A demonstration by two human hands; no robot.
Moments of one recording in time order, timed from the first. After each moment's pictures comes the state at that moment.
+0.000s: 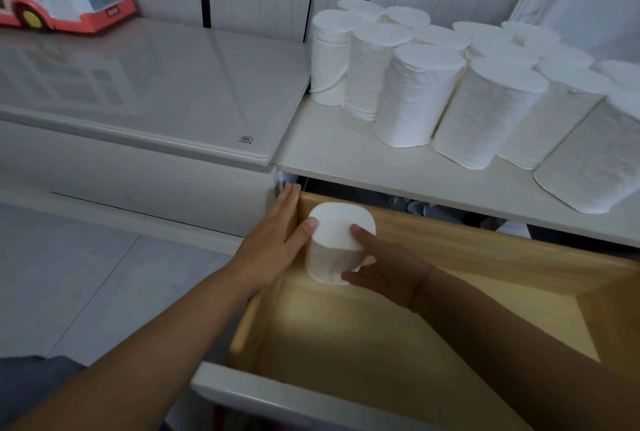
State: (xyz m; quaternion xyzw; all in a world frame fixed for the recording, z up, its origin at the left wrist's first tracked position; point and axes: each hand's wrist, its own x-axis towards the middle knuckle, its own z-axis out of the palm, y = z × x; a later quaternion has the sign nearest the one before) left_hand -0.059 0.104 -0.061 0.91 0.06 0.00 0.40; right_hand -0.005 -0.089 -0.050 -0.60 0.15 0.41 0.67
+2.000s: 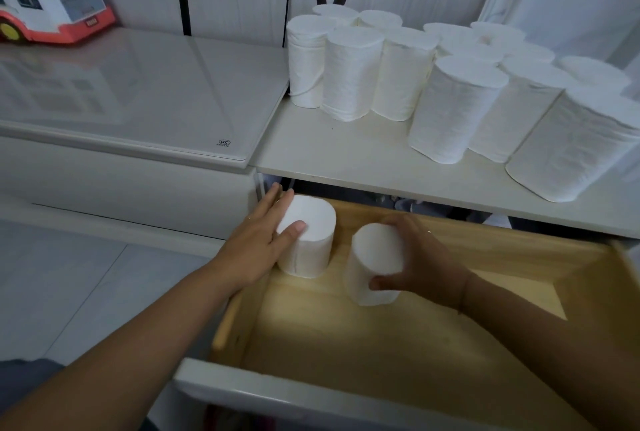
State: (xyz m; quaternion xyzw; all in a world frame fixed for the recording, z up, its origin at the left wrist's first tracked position) left_hand -0.056 0.103 -0.063 0.93 0.03 -0.01 0.37; right_hand 0.008 -0.171 -0.049 -0.92 -0.29 0.11 0.26
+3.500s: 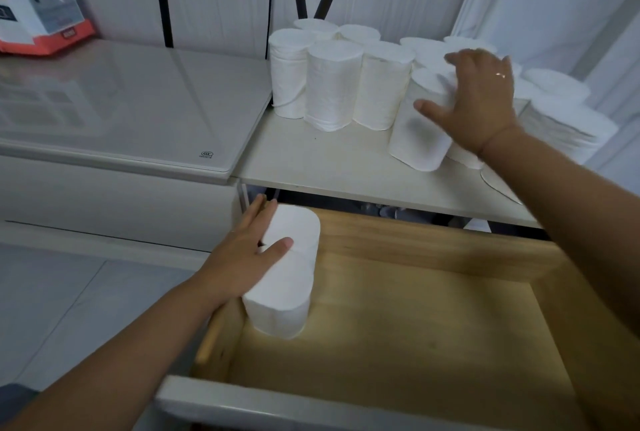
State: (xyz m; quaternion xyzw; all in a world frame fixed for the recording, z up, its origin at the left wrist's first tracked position) left_hand -0.053 0.104 -0.068 0.92 0.05 -0.03 0.38; right_hand 0.123 -0.179 0.100 -0.95 -0.16 -0.24 0.09
